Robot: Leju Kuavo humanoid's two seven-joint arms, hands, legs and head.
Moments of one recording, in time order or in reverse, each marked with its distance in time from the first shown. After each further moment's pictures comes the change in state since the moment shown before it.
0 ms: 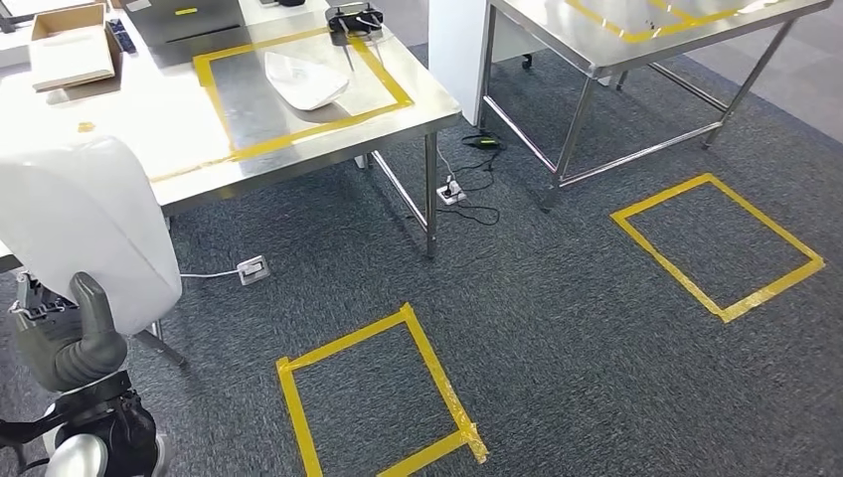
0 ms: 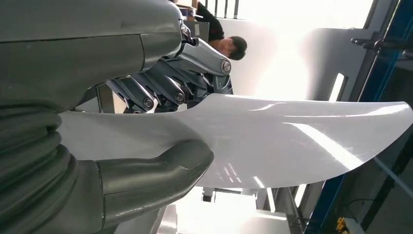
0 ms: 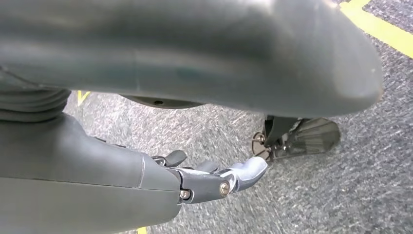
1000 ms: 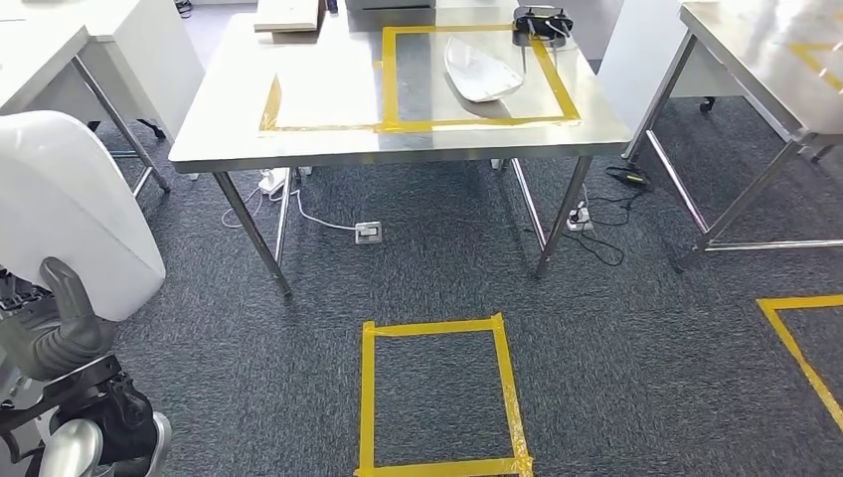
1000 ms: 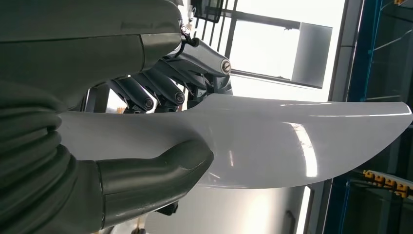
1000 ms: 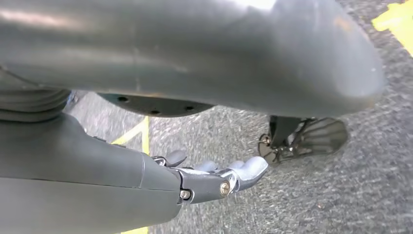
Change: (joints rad) left arm -0.052 -0.018 0.013 -0.008 0.026 0.067 -0.005; right arm -0.008 0.004 -0.047 0.000 -0.041 -0.054 0.046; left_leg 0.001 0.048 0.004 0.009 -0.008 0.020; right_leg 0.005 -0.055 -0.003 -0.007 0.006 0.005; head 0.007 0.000
